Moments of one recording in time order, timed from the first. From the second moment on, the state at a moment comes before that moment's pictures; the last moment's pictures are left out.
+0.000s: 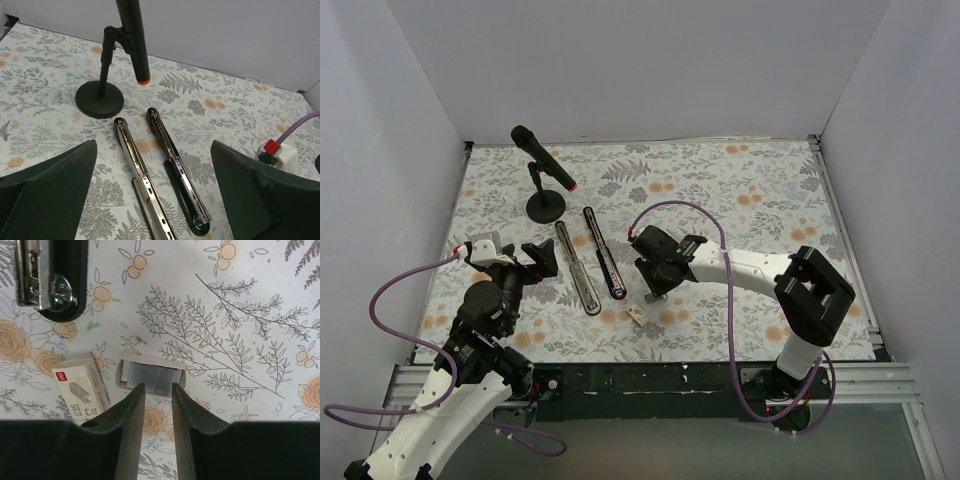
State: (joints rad) left arm -0.58 0.30 0.52 -0.22 -0.54 -0.32; right arm 0.97 1.71 1.13 -0.57 0.10 0.33
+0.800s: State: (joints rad) left arm -0.56 0.30 0.52 -0.22 -0.52 -0.32; right arm 1.06 1.81 1.21 -0.62 0.20 0.40
